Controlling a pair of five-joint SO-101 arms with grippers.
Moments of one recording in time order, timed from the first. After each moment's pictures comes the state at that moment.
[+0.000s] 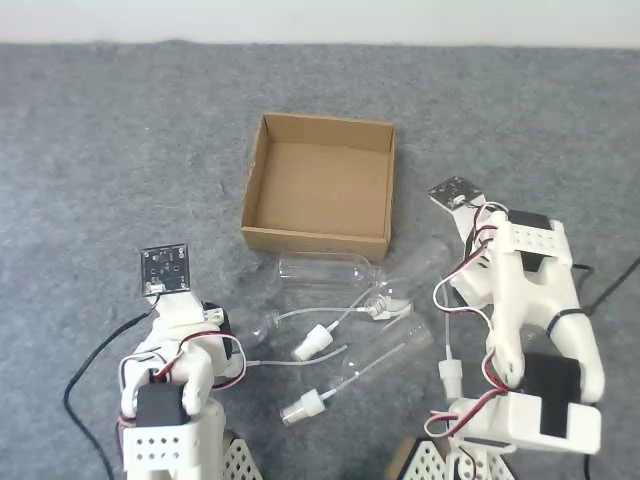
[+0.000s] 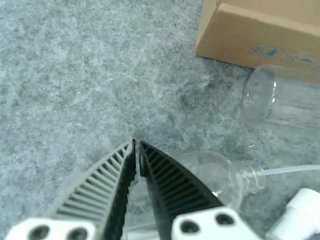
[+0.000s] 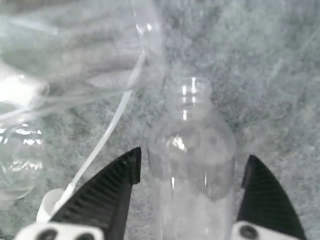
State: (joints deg) left arm -8.5 -103.5 97.2 72.0 11.1; right arm 6.5 -2.9 36.1 64.6 41.6
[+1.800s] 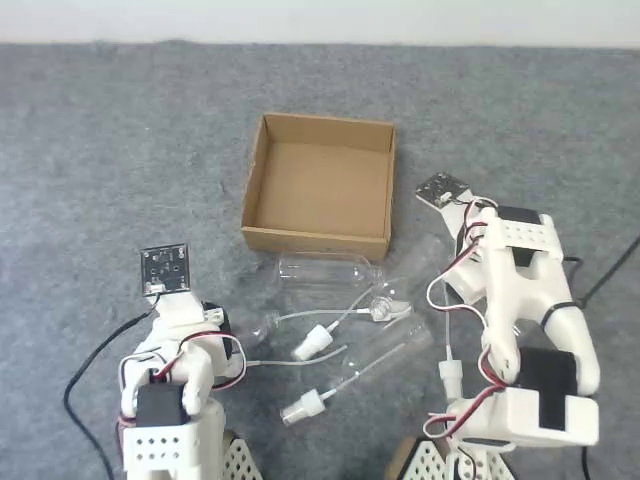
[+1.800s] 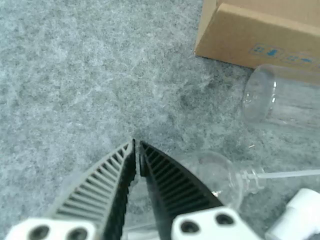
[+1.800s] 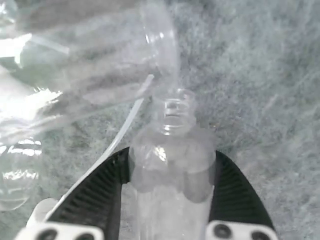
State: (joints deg) left arm -8.5 -103.5 97.2 72.0 11.1; right arm 4.0 -1.4 33.4 63.1 44.4
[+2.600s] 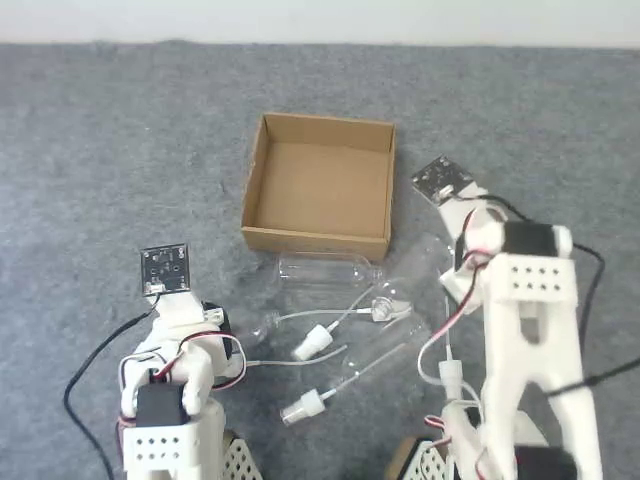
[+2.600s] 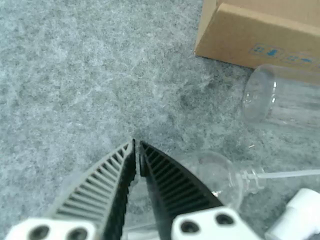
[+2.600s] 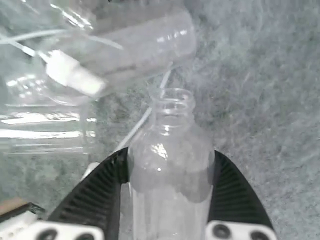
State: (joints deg) left arm -8.5 -103.5 97.2 72.0 11.1; right arm -1.8 -31.6 36.7 80.1 36.7
